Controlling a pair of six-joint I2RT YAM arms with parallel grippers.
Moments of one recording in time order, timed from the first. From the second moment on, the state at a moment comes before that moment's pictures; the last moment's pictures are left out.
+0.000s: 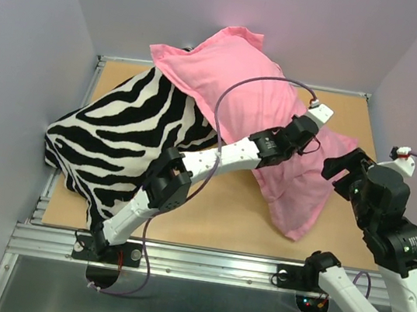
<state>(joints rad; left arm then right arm) -1.07 2.30 2.18 -0.28 -0.41 -0.13 0.37 0.66 1.16 -0.91 0.46 0.70</state>
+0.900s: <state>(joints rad) -0.84 1.58 1.42 -0.16 -0.43 -0.36 0.37 0.95 0.90 -0.62 0.12 0.62</state>
